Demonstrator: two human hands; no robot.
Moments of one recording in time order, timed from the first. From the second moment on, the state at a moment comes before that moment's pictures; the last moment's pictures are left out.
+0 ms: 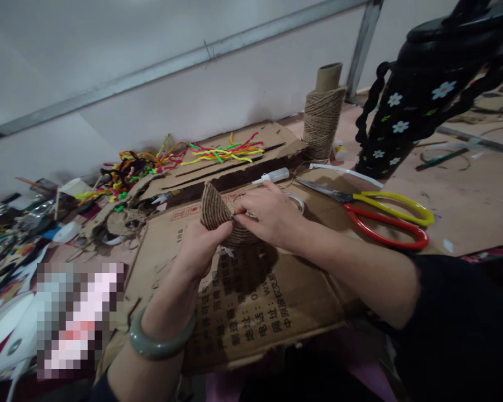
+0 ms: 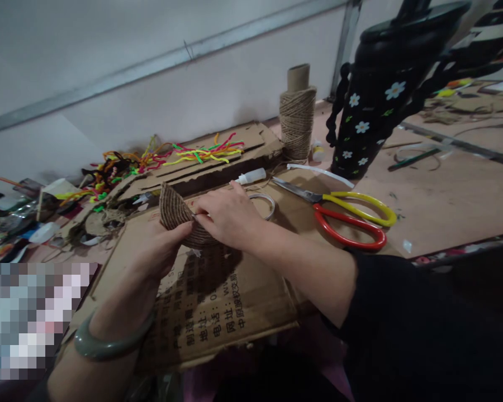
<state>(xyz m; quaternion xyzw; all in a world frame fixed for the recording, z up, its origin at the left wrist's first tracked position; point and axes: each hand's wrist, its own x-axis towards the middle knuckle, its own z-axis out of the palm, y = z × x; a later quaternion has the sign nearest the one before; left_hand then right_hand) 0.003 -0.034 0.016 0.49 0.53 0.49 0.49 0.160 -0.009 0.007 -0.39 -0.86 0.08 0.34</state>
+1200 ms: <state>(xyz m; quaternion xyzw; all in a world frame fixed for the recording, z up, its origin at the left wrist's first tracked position) 0.003 -0.032 0.017 0.47 0.53 0.51 0.48 0.160 -0.003 0.003 -0.35 -0.86 0.05 0.36</state>
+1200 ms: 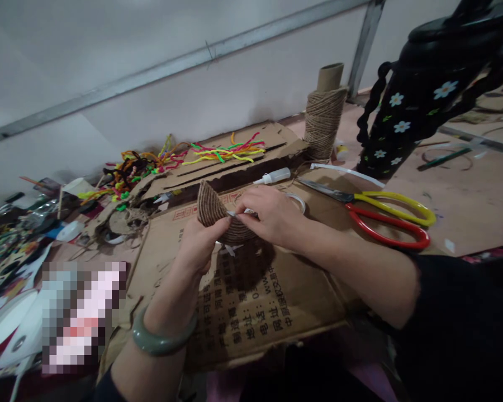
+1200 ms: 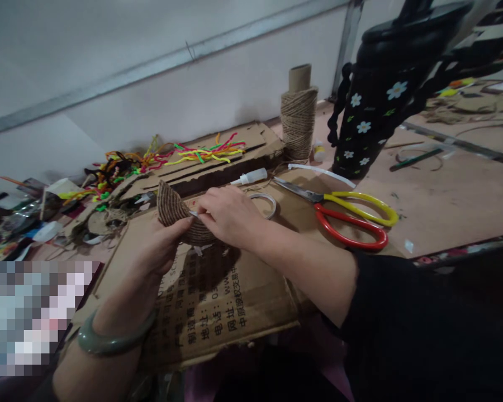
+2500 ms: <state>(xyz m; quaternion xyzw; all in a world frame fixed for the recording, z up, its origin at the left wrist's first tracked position) 0.008 -0.037 0.020 0.54 0.57 0.45 0.42 0.161 -0.009 0.007 -0.37 -0.88 -0.04 0.29</state>
